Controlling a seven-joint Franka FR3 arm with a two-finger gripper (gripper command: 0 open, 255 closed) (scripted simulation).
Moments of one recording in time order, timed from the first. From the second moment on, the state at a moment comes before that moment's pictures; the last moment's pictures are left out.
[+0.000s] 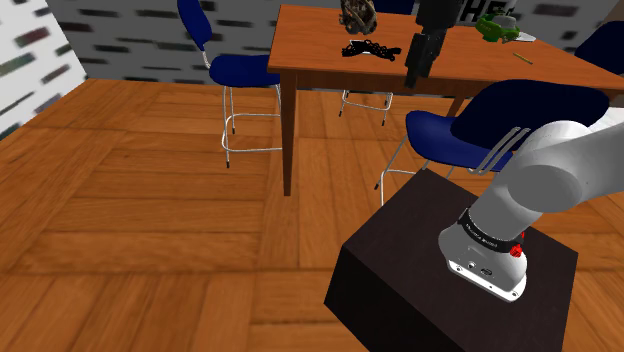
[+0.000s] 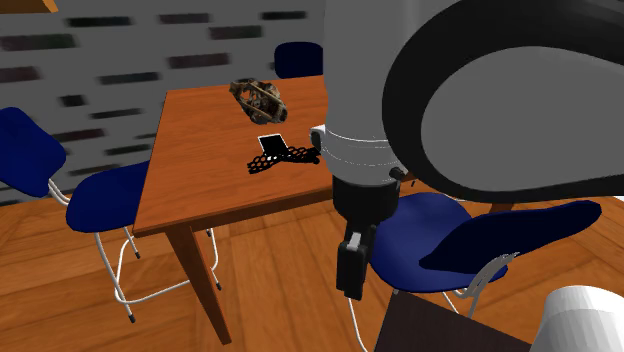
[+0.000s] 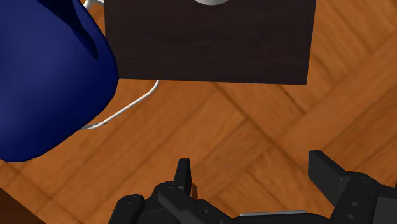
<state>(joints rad) 0.00 -0.74 0.01 -2.43 0.05 1.61 -0.12</state>
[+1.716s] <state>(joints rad) 0.01 -0.03 -0.52 -1.88 0.22 1.82 -1.09</state>
